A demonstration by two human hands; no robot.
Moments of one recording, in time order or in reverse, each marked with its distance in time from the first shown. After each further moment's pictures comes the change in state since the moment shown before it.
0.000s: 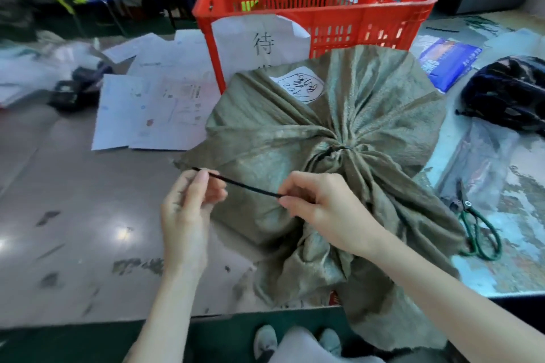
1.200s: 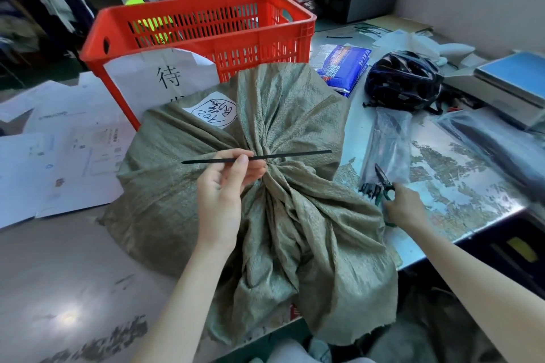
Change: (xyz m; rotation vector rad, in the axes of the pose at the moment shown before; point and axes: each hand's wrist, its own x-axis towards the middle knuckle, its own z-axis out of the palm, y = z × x) left_hand 0.001 -0.028 0.136 -0.044 -0.464 -0.038; right_hand -0.125 0.253 -0.123 -0.540 0.535 1.034
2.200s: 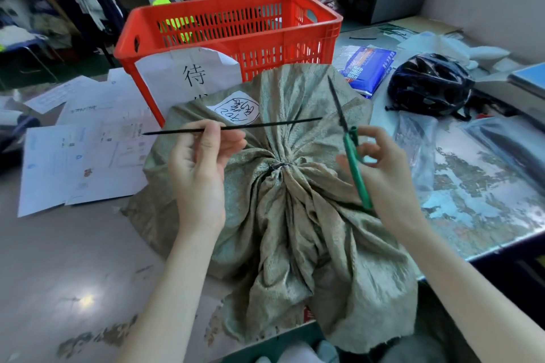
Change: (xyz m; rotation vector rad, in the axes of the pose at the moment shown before) left_hand 0.020 0.042 -0.022 -0.057 0.116 0.238; right_hand -0.126 -0.168 -0.104 1.018 -0.076 -0.462
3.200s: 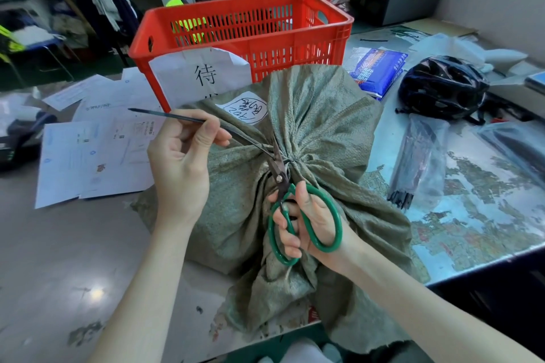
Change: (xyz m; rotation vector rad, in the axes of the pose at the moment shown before) left_hand 0.015 0.022 -0.022 0.391 -0.118 0.276; right_hand -0.037 0.043 0.071 0.803 -0.671 0.514
